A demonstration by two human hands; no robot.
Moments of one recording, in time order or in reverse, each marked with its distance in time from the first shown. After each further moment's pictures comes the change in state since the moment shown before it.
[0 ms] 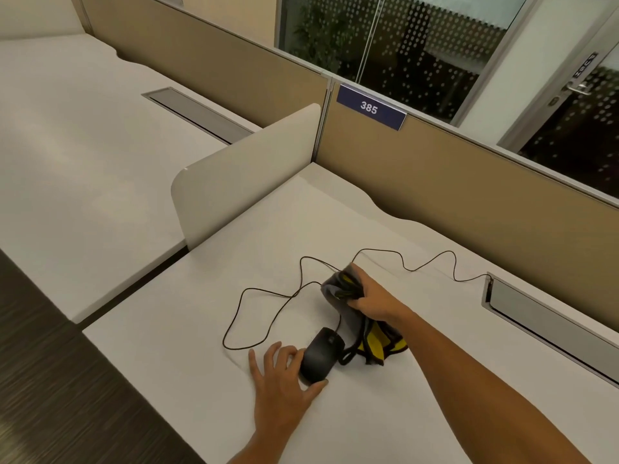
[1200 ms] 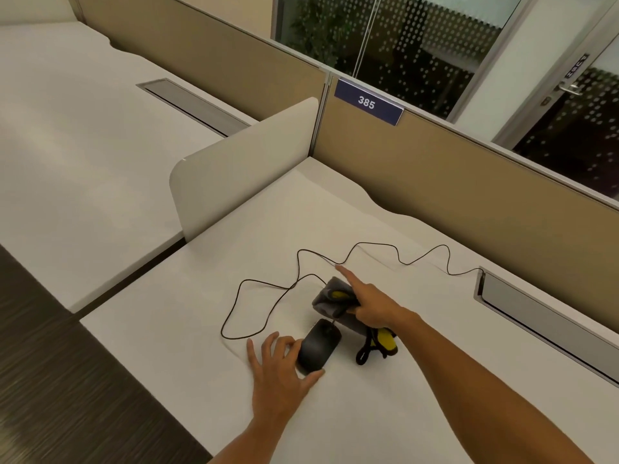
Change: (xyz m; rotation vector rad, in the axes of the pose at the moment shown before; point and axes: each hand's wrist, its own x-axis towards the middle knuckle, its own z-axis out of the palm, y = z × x) left_hand -0.001 0.000 -0.004 -0.012 -0.023 -0.005; right_hand -0.024 -0.005 0.011 -0.265 -0.079 0.009
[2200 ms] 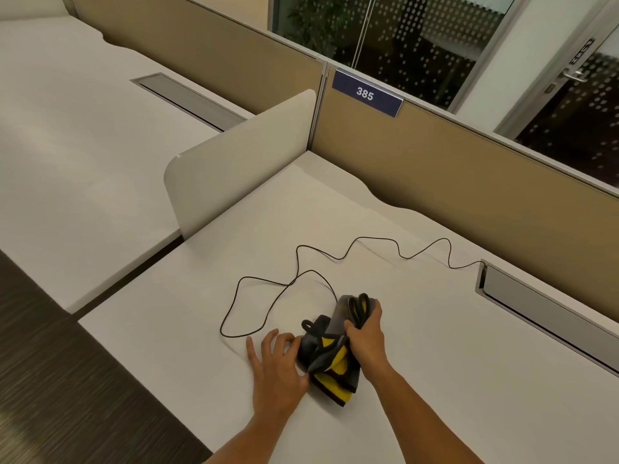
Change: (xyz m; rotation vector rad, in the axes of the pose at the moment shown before) left_hand -0.001 0.004 -0.003 0.034 -0.012 0.020; right_hand -0.028 0.006 0.097 0.828 0.489 0.377
